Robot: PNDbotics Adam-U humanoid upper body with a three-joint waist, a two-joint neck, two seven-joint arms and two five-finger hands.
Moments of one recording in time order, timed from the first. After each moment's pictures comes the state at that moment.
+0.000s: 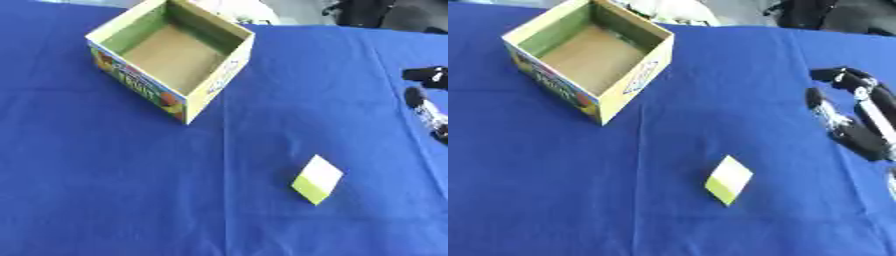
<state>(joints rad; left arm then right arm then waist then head) -0.21 0.26 0.16 -1.98 -0.10 -0.18 0.34 0.10 -0.76 -0.16 -1.98 0.49 -0.17 0.07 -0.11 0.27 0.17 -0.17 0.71</state>
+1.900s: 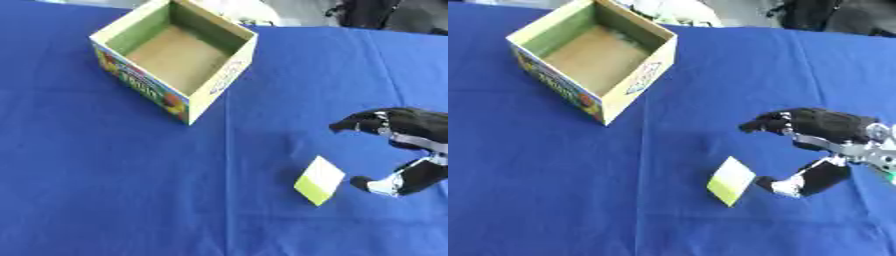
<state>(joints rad) -0.21 0.27 0.15 -1.98 -0.09 -0.18 0.32 -0.03 -0.99 0.11 -1.94 0.46 -0.29 0.43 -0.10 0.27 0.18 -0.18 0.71</state>
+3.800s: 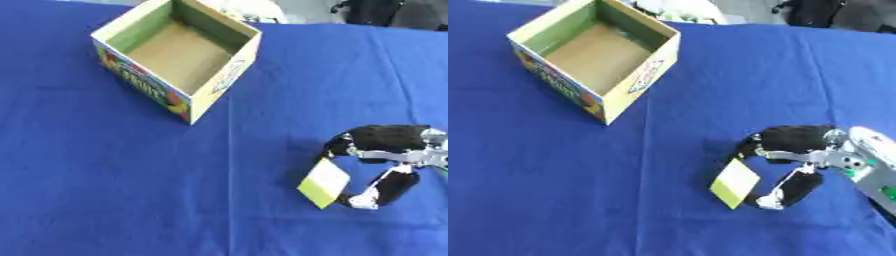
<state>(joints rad) -0.21 0.26 0.14 -1.98 -0.08 -0.18 0.31 -0.16 -0.91 0.22 -1.83 0.52 -0.34 0.56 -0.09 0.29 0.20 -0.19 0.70</state>
